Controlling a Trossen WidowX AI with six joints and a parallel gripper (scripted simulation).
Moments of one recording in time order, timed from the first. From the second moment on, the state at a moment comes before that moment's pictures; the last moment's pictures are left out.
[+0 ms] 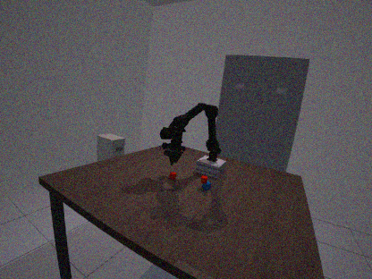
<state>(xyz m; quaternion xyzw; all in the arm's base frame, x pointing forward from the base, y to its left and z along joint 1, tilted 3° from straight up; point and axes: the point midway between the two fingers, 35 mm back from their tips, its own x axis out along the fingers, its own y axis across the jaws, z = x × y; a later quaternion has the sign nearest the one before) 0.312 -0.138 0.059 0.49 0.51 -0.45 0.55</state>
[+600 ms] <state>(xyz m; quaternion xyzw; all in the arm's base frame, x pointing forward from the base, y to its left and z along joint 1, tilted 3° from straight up) 0.311 -0.137 0.013 0.49 0.52 -0.45 0.54</state>
